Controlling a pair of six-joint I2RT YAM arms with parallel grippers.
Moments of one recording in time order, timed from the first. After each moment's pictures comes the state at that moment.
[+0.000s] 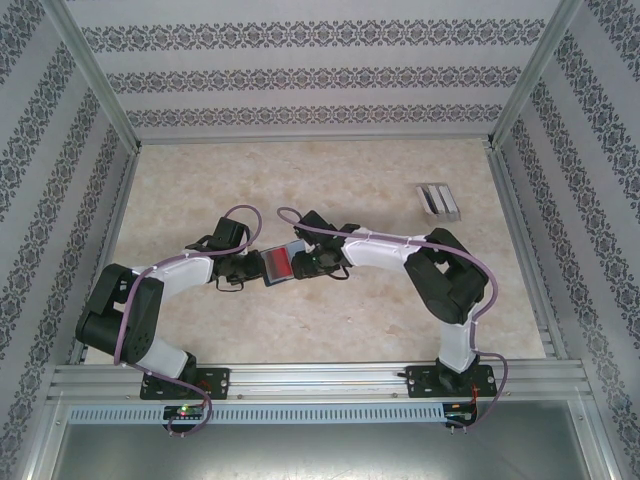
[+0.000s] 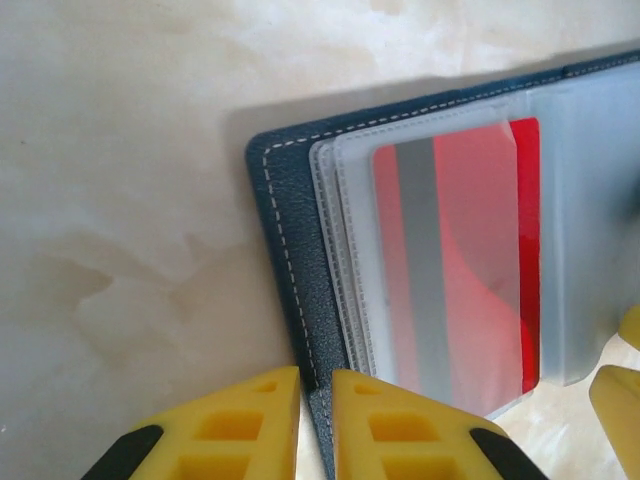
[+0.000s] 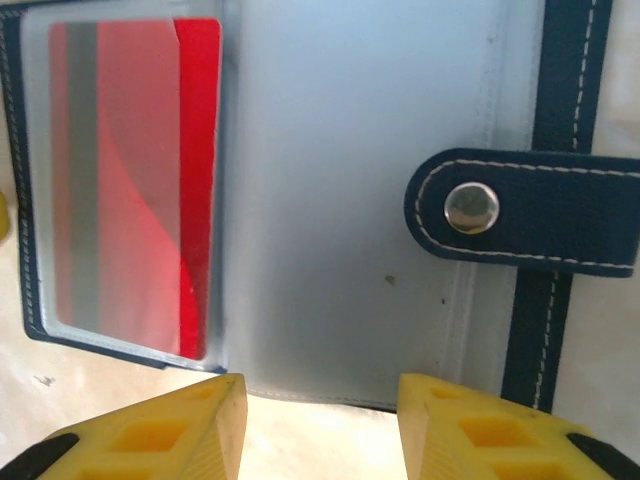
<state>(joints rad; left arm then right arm) -0.31 1.51 0.68 -0.27 0.27 -0.58 0.80 1.93 1.23 -0.43 -0.14 0.52</state>
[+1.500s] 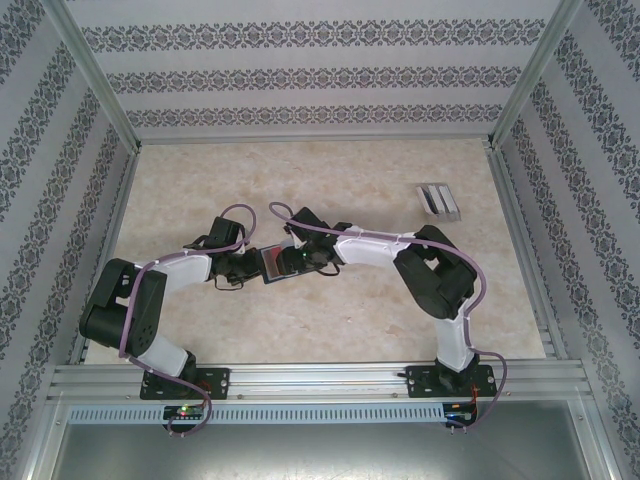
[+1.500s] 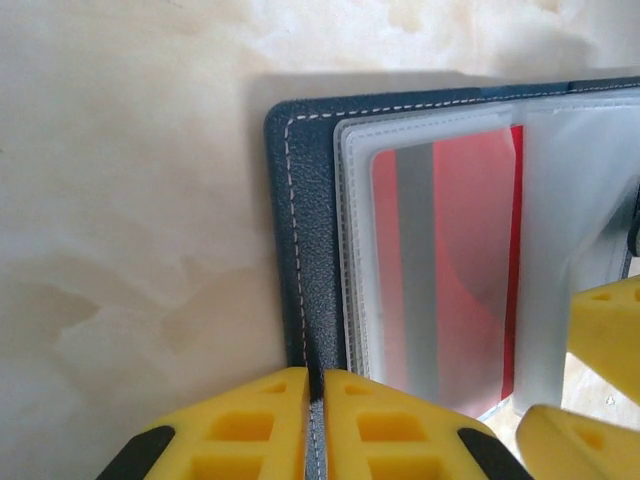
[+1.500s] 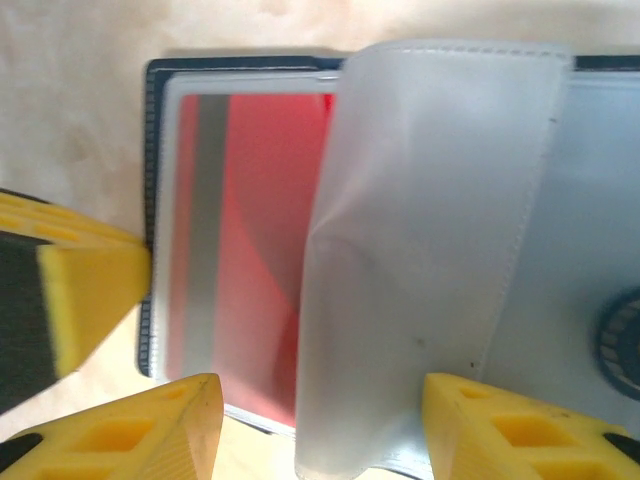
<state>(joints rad) -0.26 1.55 0.67 -0.20 0.37 -0.64 0.82 1.99 1.28 -0.32 -0.24 0.55</state>
